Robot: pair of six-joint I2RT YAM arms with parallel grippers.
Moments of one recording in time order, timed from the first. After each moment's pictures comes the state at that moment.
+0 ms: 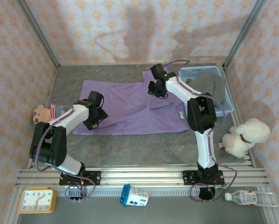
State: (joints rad) left arm -0.17 1.51 0.91 -0.73 -0.11 -0.98; right arm 0.44 2.18 1.84 -0.77 -0.10 0.68
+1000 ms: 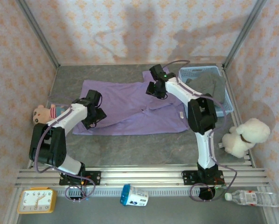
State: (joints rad) left arm -0.16 1.52 0.95 -0.78 -0.11 -0.88; right arm 0.46 2.17 1.82 -0.78 -0.06 0.72
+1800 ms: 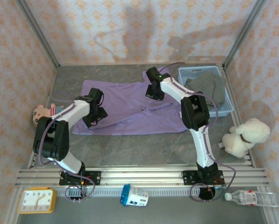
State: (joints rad) left arm -0.16 1.60 1.00 -0.79 -0.11 -0.85; right arm 0.48 2.27 1.91 -0.86 0.01 0.73
